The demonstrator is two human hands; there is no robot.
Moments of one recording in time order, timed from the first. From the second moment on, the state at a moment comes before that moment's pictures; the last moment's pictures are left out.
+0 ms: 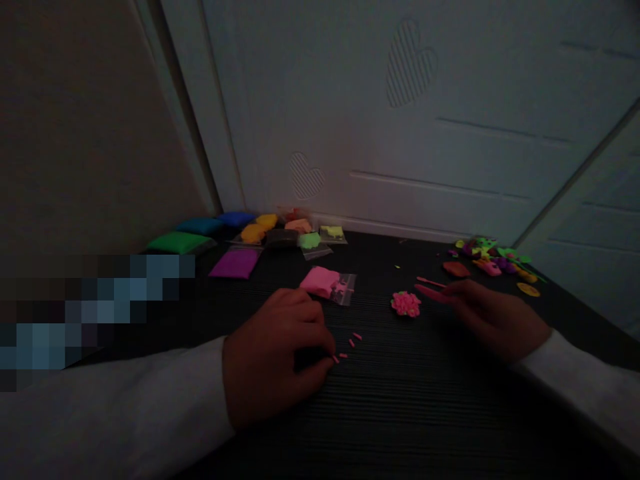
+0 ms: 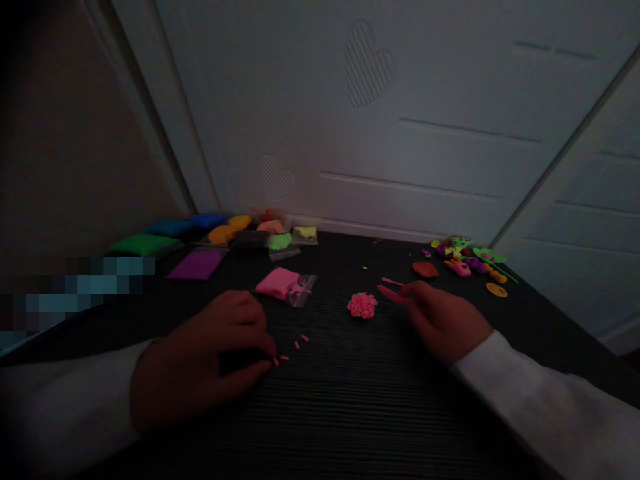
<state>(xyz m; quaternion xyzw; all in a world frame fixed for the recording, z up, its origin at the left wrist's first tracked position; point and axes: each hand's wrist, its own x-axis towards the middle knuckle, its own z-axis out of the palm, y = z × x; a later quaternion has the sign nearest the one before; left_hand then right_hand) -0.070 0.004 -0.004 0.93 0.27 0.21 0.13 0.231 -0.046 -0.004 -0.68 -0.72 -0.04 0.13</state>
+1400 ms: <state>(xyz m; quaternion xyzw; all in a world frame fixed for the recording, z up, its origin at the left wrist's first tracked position) -0.072 -0.002 0.000 0.93 0.22 0.25 0.15 0.136 -0.037 -0.006 -0.47 -0.85 0.09 0.21</state>
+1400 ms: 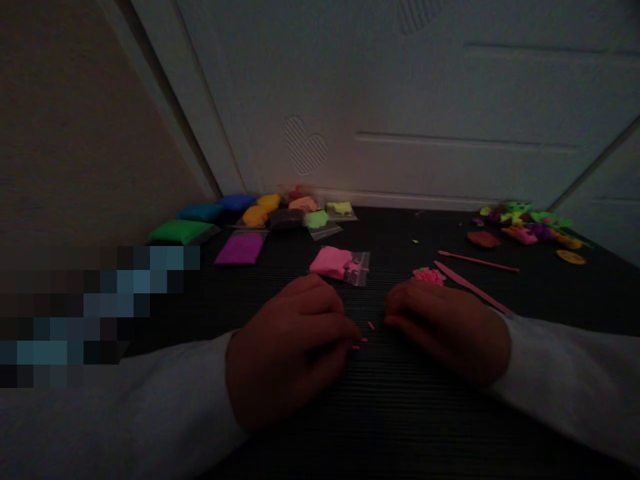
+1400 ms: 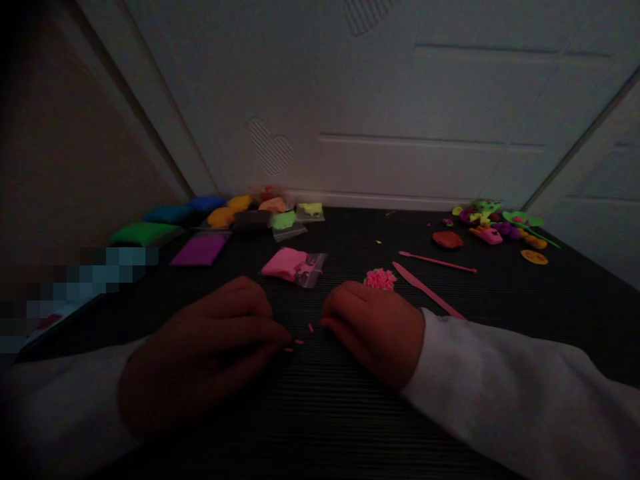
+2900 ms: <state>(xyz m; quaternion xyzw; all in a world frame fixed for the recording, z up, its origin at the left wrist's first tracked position) -0.076 -0.004 0.003 0.93 0.23 0.25 0.11 0.136 -0.041 -0.004 -0.50 -0.75 0.21 0.36</state>
